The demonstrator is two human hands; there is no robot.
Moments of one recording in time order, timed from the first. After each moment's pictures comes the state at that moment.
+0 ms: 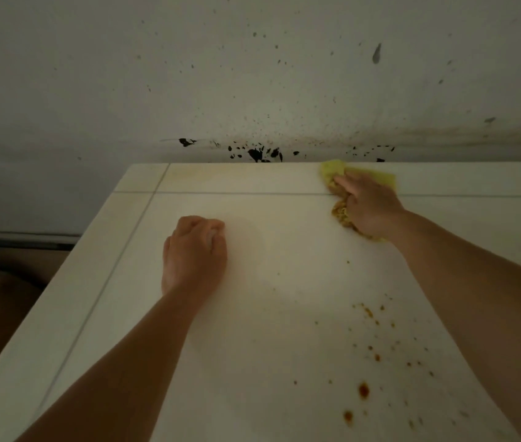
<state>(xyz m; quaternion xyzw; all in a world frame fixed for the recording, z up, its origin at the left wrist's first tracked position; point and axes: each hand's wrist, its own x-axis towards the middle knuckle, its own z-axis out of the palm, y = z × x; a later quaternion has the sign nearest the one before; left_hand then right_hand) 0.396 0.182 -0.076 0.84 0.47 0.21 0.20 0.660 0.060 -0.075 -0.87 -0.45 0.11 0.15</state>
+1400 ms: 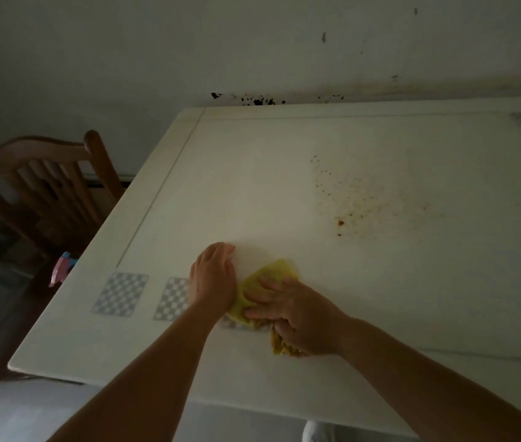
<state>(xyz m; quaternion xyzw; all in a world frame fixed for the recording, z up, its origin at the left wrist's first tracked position) 0.149 -0.144 -0.065 0.84 0.46 0.17 0.22 0.269 -0.288 -0.072 -0.61 -0.75 0.20 0.17</state>
